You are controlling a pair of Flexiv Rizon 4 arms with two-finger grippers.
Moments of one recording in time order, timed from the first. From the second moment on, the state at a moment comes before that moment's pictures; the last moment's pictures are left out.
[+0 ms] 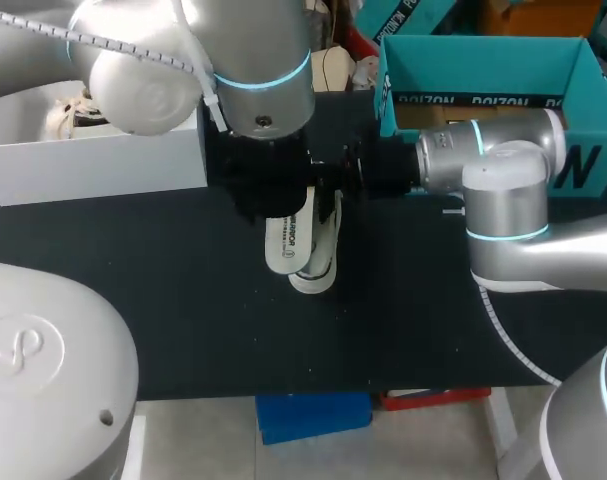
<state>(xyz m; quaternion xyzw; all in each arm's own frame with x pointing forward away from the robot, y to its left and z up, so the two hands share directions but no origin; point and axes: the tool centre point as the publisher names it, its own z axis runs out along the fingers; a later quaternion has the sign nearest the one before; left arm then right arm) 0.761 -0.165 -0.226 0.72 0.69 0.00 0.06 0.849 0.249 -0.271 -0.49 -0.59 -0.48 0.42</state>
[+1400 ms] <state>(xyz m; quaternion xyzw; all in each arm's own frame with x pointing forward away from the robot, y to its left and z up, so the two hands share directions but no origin) 0.907 -0.143 -0.201 0.71 0.70 0.04 0.08 0.848 0.249 -0.271 -0.49 -0.59 -0.48 0.42</state>
